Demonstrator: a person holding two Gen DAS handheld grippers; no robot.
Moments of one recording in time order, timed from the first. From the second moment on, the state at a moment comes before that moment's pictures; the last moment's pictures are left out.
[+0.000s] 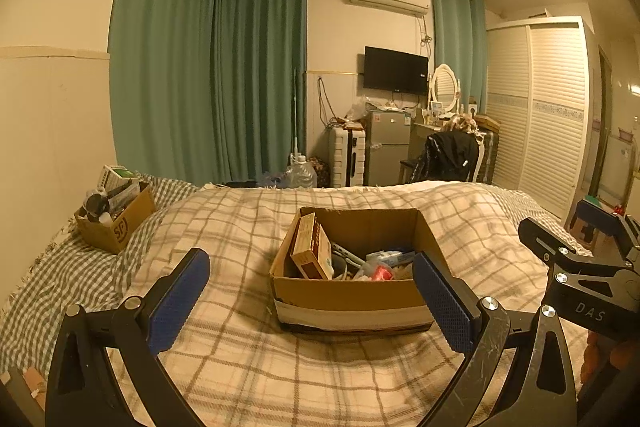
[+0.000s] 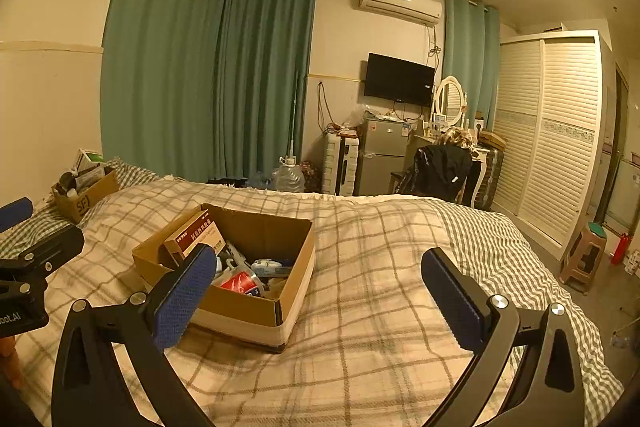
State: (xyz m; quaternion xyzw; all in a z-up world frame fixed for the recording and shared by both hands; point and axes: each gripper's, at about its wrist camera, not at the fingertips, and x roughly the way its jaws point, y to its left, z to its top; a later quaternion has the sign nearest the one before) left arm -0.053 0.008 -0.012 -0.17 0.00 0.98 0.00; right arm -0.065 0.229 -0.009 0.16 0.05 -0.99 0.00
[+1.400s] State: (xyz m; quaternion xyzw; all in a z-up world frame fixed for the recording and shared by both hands) left arm -0.057 0.007 -0.018 -0.19 0.00 0.98 0.00; right arm -0.071 0.226 -0.016 0.17 0.05 -0.98 0.01
